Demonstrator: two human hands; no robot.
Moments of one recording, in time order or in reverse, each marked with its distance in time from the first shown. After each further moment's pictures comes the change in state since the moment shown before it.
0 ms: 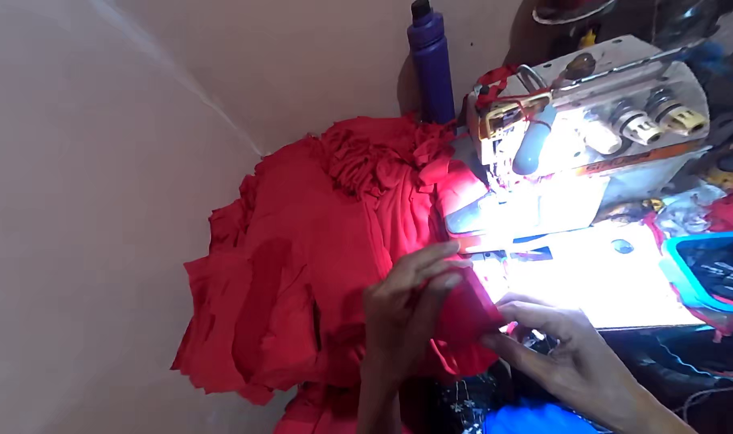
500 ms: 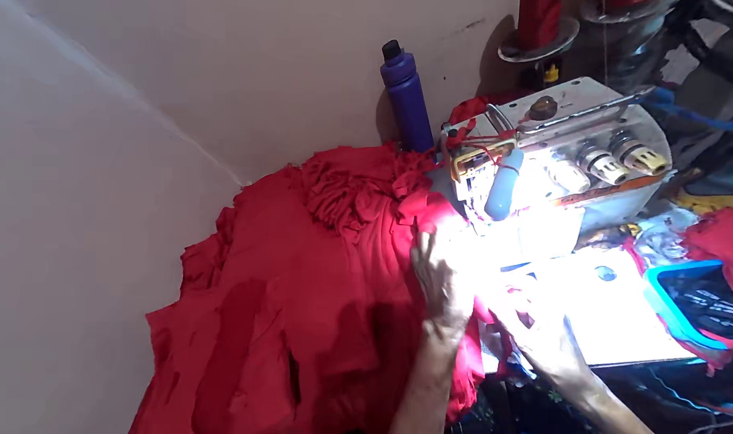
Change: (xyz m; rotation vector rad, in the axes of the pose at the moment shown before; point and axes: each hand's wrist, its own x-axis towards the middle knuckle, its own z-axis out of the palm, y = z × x) left_hand 0.036 -0.079 0.112 0.583 0.043 -0.095; right_hand 0.014 0.071 -0.006 -0.152 0.363 0.311
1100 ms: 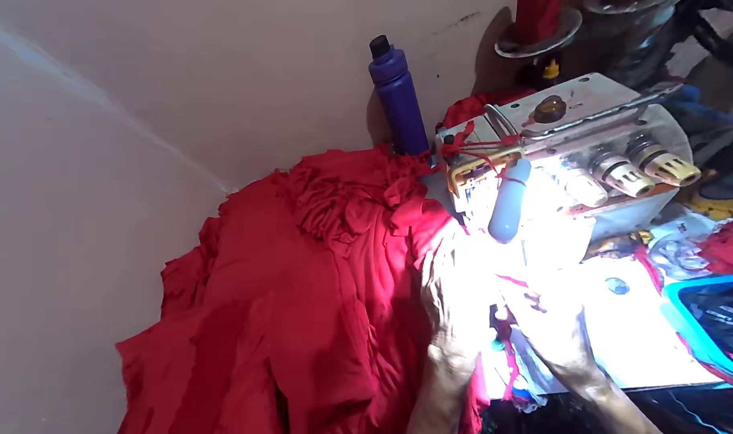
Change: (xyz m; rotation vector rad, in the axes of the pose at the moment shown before) left_hand 0.001 0.012 0.004 0.039 -0.266 -0.179; right_hand 0.035 0.005 0.006 0.073 0.146 -0.118
